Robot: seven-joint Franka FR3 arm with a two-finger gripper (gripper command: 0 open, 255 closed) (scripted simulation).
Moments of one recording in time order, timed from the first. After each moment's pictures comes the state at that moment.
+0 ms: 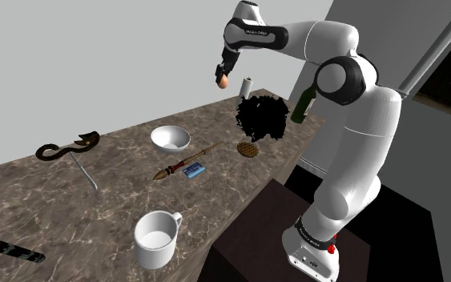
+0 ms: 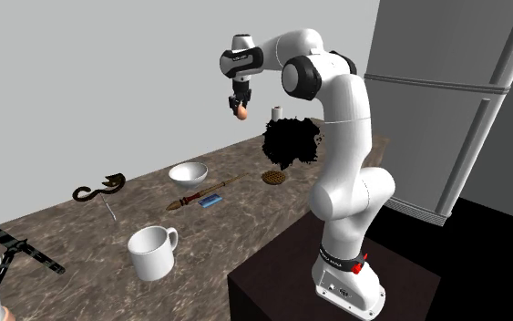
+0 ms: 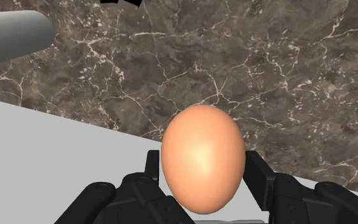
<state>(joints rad) -0.32 0.32 0.07 -1.43 -0.08 2.00 -0.42</state>
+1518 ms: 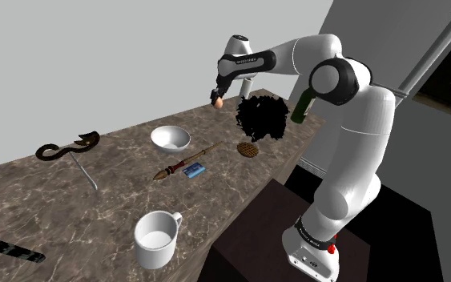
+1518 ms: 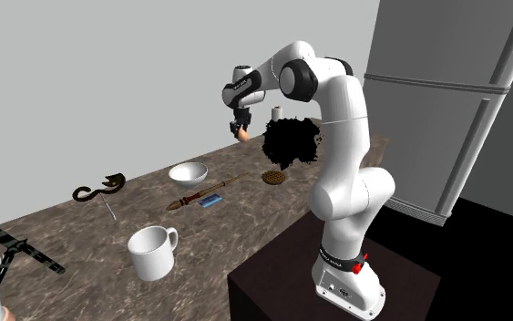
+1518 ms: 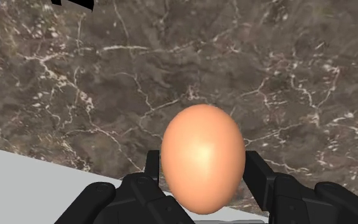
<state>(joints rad) -0.32 0.37 0.06 -1.67 -0.09 2.28 -0.40</state>
